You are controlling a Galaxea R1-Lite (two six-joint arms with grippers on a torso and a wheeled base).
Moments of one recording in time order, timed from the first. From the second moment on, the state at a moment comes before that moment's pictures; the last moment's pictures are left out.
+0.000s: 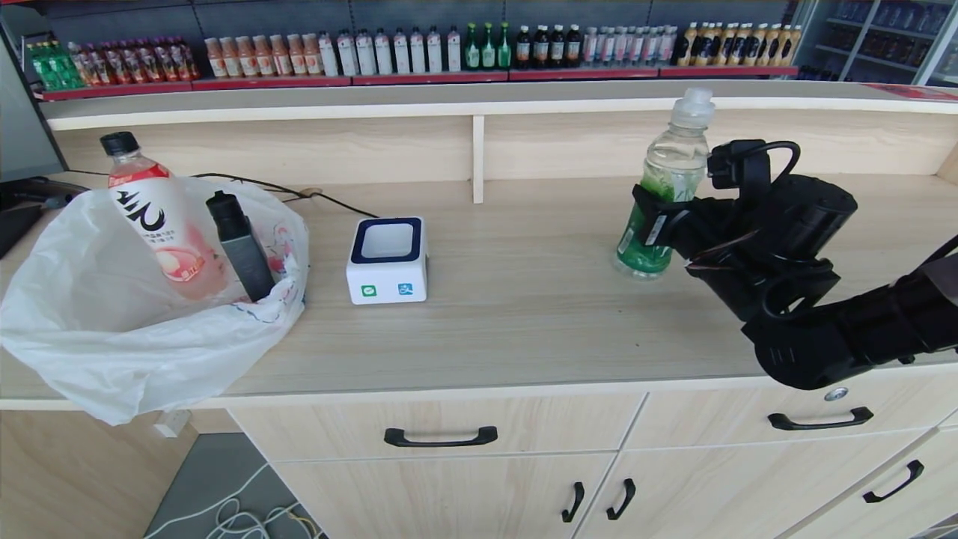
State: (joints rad) left arm 0.00 0.00 0.00 0.00 0.00 0.00; right arm 0.29 2.00 -1.05 -1.22 -0.10 -0.04
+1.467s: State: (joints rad) left arm 0.00 0.00 0.00 0.00 0.00 0.00; right arm 0.31 1.45 -0.73 -0.99 -0.10 -0.15
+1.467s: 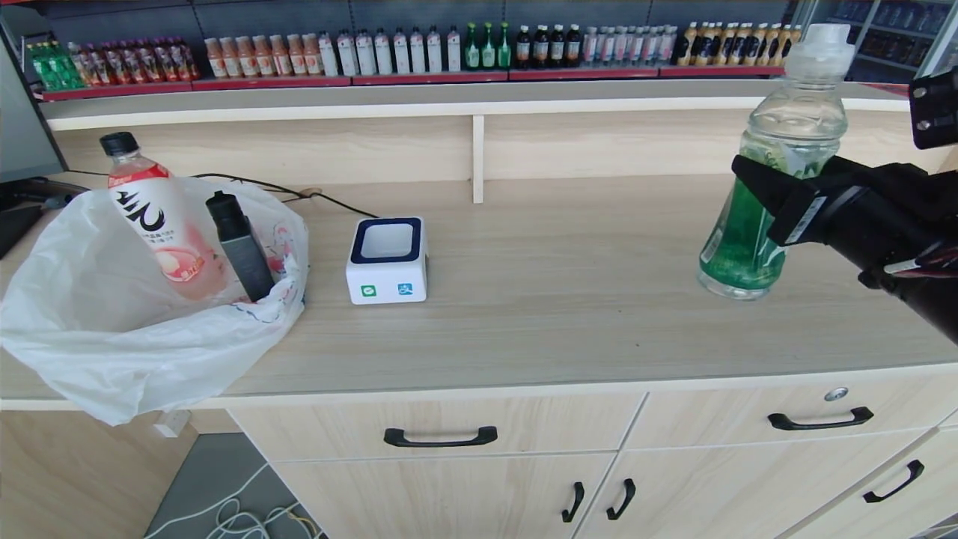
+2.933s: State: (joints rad) left arm 0.00 0.00 0.00 0.00 0.00 0.00; right arm 0.62 1.19 -0.55 -1.01 0.36 0.49
